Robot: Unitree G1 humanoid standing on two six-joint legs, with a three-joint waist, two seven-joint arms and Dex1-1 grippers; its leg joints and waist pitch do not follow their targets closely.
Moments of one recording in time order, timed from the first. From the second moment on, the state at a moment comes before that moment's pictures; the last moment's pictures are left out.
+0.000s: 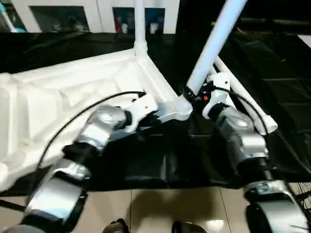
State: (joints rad) left arm -0.77 0.34 -0.28 0.68 0.10 0.08 -0.99; right arm -0.65 -0.20 -0.01 0.50 0.24 0.17 0.58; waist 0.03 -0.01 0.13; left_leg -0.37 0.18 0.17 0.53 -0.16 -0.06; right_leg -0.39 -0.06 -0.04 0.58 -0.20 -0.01
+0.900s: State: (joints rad) left arm -0.74 0.40 -0.28 0.65 0.06 0.05 -1.14; right arm -0.66 -0.36 0.10 0.48 0.27 0.22 0.92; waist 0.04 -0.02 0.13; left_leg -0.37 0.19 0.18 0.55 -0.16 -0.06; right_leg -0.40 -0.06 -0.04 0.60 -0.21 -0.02
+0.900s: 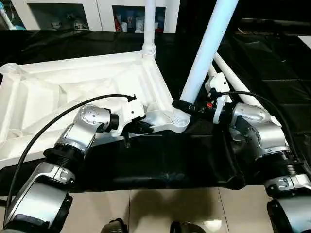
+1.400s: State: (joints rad) left arm -0.74 0.41 -0.29 0.65 0.06 0.04 -1.15; right arm -0.59 -0.32 -0.02 0.49 0.38 0.26 0.89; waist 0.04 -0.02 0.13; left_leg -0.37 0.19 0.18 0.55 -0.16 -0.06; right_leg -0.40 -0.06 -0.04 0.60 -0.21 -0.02
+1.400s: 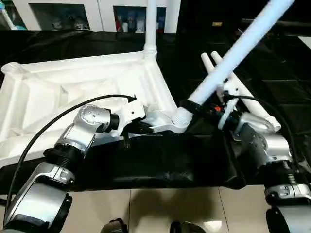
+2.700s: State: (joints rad) left arm -0.74 0.42 -0.30 0.68 0.06 0.02 -1.15; right arm -0.70 -0.37 0.16 0.54 0.23 0.19 0.96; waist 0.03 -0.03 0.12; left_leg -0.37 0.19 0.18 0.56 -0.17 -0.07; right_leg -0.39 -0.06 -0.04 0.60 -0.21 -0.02
